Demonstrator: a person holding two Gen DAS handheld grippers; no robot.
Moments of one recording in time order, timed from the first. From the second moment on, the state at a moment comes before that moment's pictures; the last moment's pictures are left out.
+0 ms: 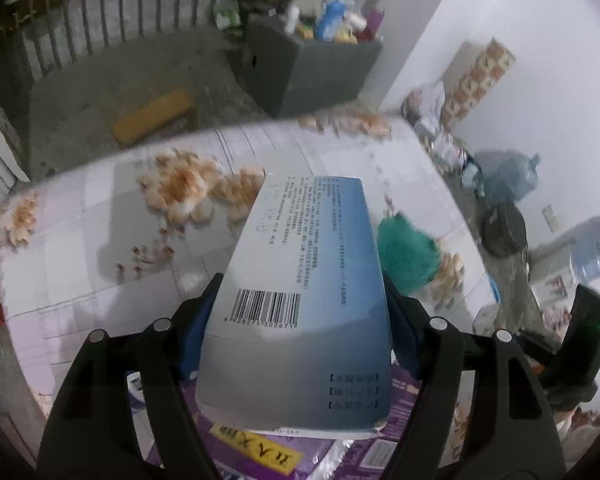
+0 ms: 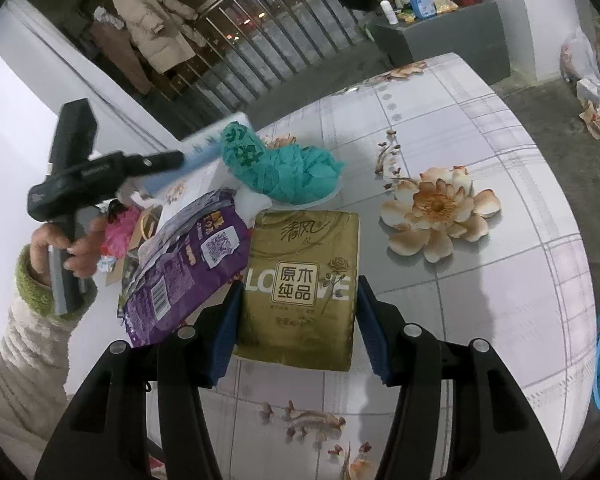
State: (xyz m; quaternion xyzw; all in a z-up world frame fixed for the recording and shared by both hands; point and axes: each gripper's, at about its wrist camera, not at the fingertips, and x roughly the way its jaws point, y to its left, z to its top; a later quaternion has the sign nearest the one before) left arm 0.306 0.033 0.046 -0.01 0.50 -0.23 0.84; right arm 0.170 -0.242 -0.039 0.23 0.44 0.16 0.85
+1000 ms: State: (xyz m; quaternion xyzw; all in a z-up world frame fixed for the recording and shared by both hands) left arm 0.134 -0.317 -0.036 -0.03 0.61 -0.46 0.64; right arm -0.058 -0.542 -0.091 0.48 0.30 -0.19 0.80
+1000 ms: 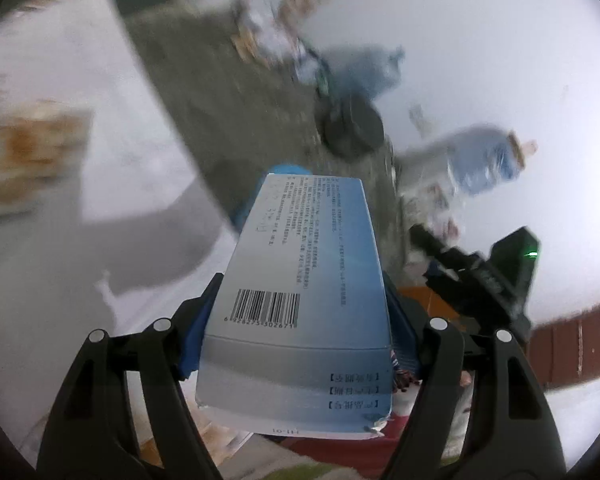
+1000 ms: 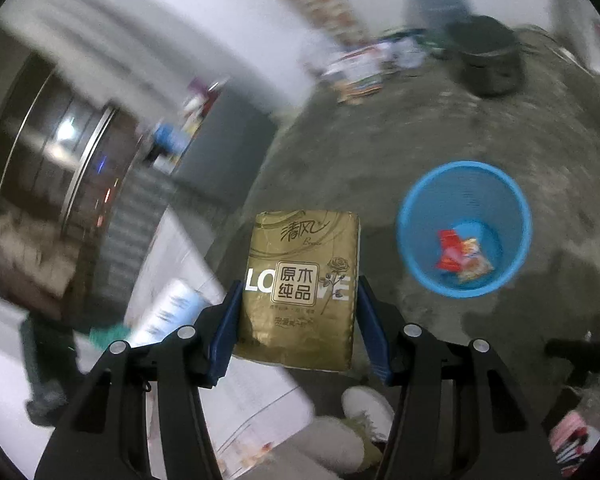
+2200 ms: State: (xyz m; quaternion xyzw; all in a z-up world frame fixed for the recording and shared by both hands) left arm 0.137 -0.325 -0.045 -0.07 0.54 -0.43 0.72; right arm -0.047 -0.580 -0.104 0.46 0.29 -0.21 0.81
